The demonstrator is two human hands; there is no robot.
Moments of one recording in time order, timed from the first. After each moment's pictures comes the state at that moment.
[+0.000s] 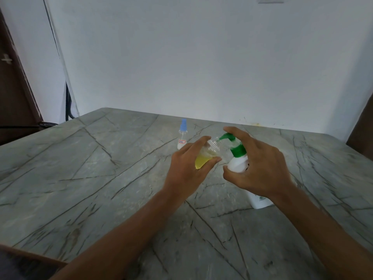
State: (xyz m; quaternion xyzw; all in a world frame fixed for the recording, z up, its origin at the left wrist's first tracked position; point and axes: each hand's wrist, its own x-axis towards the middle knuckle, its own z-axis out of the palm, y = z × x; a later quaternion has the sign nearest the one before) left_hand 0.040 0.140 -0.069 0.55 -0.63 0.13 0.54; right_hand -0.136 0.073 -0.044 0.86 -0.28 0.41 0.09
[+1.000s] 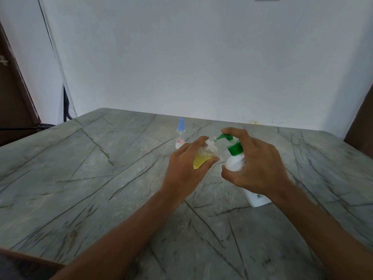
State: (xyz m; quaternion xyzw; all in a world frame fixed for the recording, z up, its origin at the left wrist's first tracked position) left_hand 0.040 0.139 -0.070 0.55 -0.63 0.14 0.52; right_hand -0.135 0.070 -0.045 0.87 -0.28 0.41 0.07
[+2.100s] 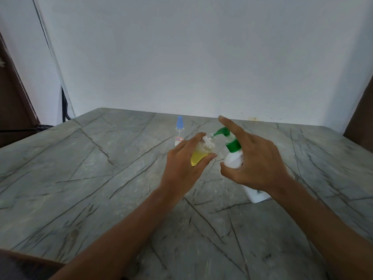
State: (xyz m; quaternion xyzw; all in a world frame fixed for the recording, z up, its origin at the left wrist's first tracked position) left_hand 0.042 0.140 -0.070 0.55 -0.63 0.14 0.53; right_hand -0.135 0.072 -0.044 0.87 -0.27 0.40 0.08
